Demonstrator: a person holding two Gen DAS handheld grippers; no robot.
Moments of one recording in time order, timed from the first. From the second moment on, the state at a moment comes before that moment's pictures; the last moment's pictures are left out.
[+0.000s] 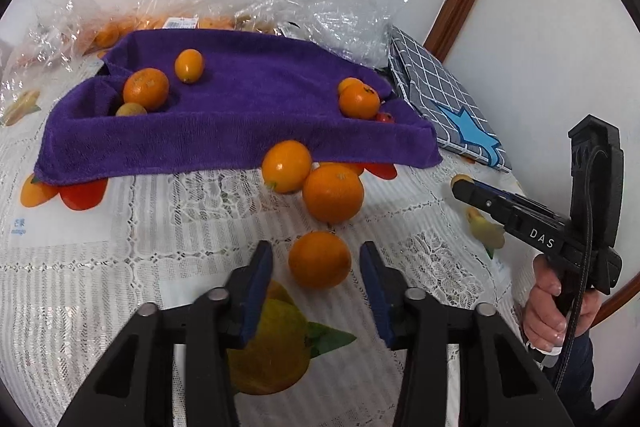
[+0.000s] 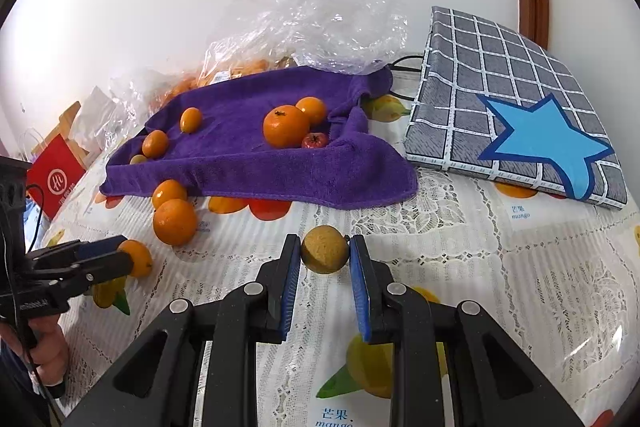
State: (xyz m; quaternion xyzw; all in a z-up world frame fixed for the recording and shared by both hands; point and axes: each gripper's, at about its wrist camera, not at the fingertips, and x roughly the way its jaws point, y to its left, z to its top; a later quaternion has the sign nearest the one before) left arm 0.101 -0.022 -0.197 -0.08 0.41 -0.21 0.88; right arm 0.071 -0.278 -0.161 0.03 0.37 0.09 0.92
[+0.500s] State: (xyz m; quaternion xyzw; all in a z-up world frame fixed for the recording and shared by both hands) left arm 0.102 0.037 -0.192 -0.17 0.37 -0.13 0.90; right arm 0.083 -0.261 -0.174 0.00 0.42 0.09 0.90
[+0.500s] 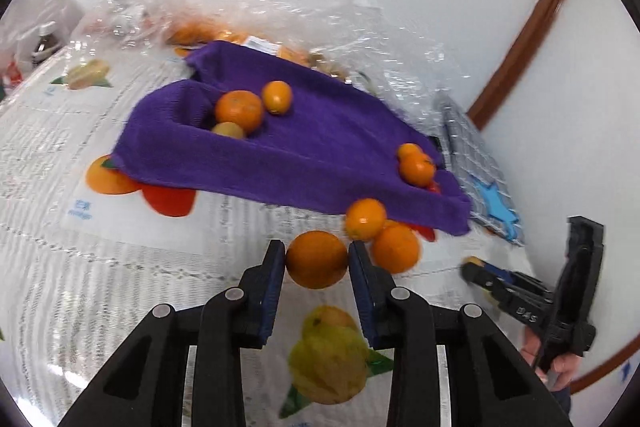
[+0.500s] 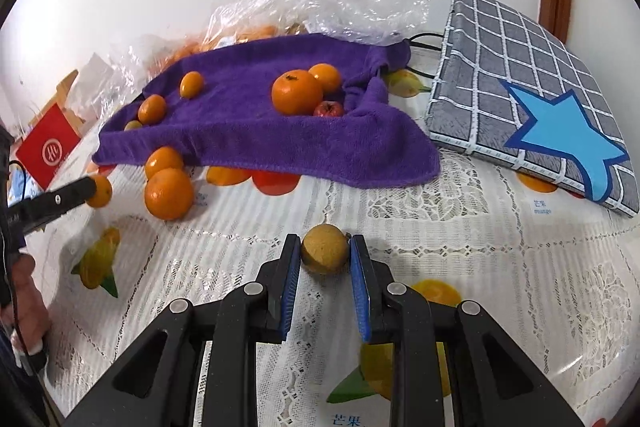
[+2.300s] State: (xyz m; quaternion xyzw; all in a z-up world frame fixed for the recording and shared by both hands) left arm 0.205 0.074 -0.121 -0.19 0.27 -0.05 0.94; right arm 0.173 -0.198 -0.101 -0.02 0.33 0.17 0.93
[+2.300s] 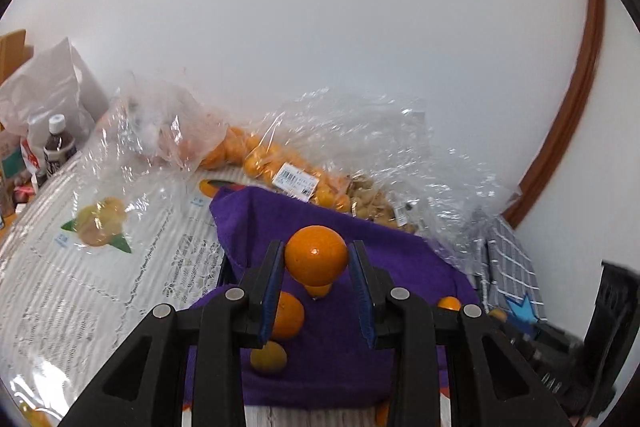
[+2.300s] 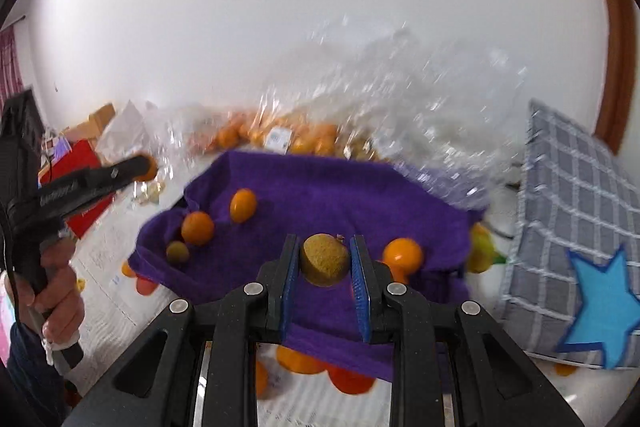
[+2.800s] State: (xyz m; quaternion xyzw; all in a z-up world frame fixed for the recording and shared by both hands) left arm 0.218 0.072 -0.154 -0.19 0.30 -0.08 0.93; right arm 0.193 -0.184 -0.158 -0.02 0.41 0.17 0.89
